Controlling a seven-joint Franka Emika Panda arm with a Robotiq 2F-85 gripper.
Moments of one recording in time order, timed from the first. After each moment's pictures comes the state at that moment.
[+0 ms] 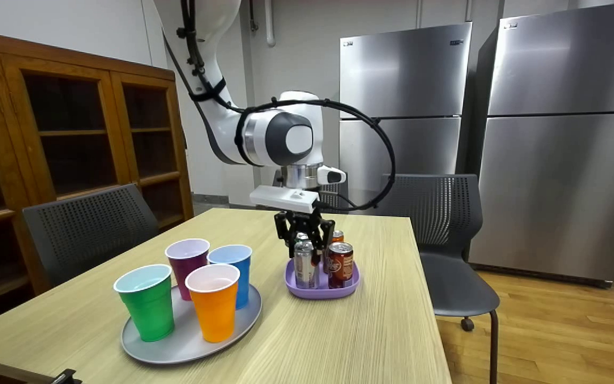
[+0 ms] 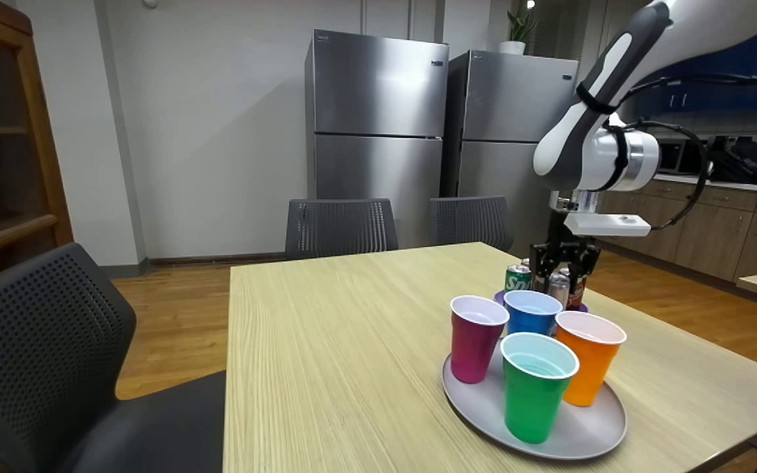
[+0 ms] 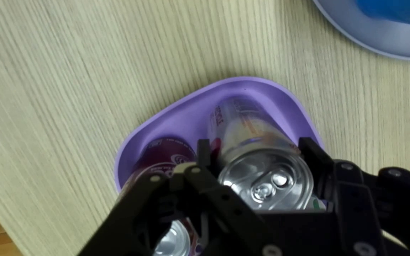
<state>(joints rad) -0.19 0.46 -0.10 -2.12 0.09 2.61 -0.14</state>
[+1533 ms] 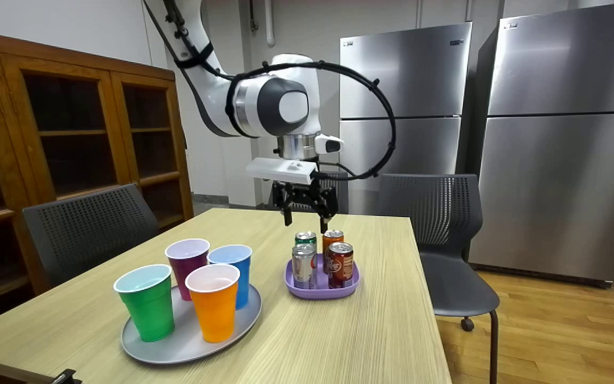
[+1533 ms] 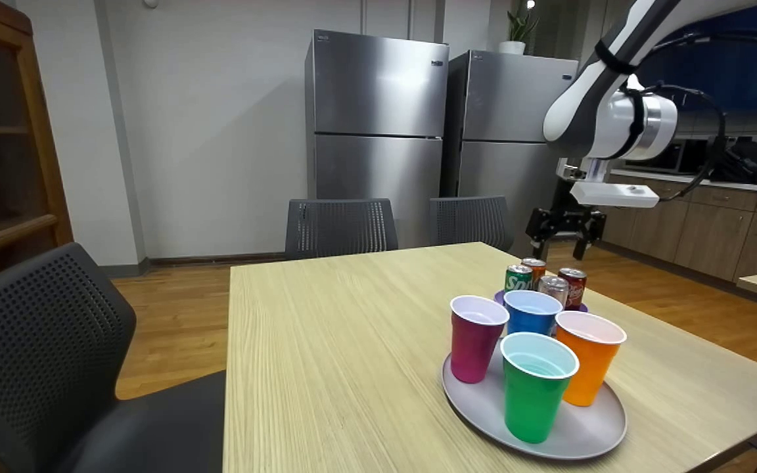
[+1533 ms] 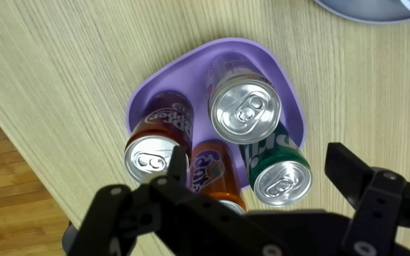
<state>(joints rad) -0.19 0.32 -0.10 -2.18 0.09 2.63 -0.14</state>
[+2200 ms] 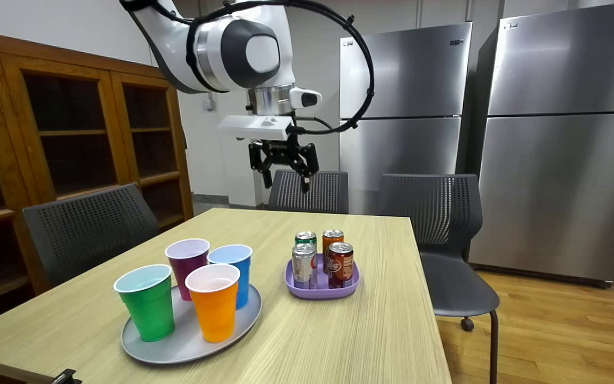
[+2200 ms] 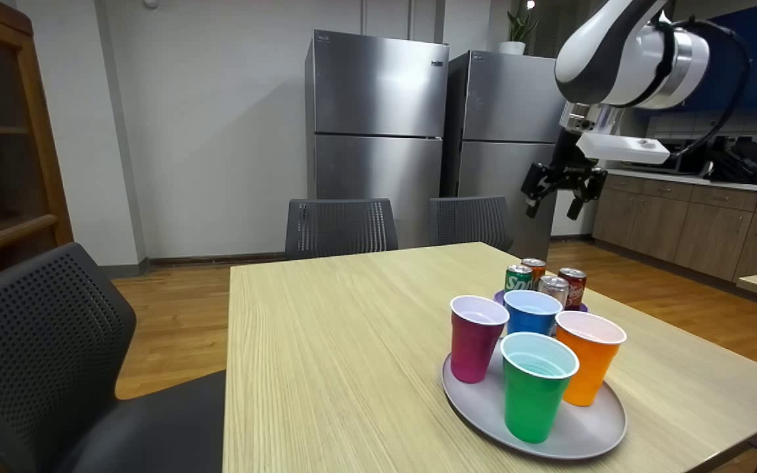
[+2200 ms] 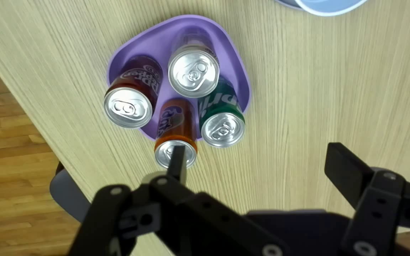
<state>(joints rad) -0.13 0.07 -0.10 -2.30 0.08 2.63 -0.14</state>
